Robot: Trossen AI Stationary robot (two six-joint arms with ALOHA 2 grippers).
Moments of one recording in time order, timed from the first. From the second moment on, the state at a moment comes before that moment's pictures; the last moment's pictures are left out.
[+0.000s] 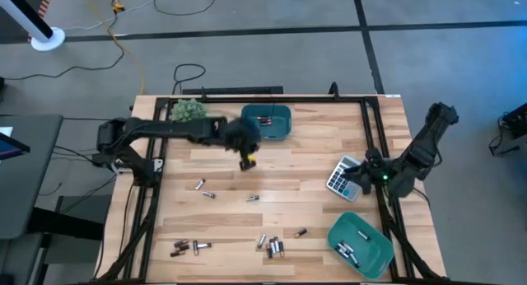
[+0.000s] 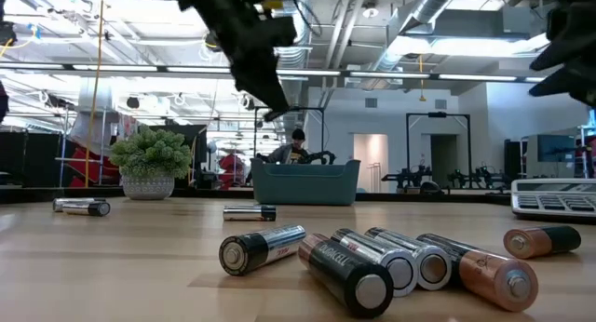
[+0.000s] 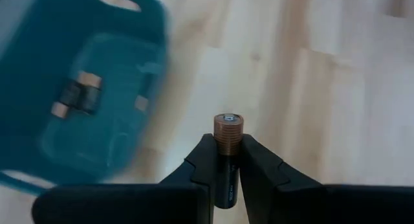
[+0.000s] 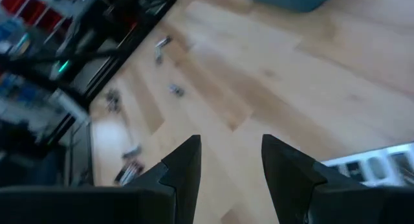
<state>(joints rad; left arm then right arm) 0.17 1.60 1.25 -0.51 -0.10 -0.03 0.84 0.43 0.46 -0.81 0.86 1.40</state>
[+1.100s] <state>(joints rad) 0.51 2.23 1.83 -0.79 0.11 0.50 -0.03 0.60 0.45 -0.40 0.31 0.89</state>
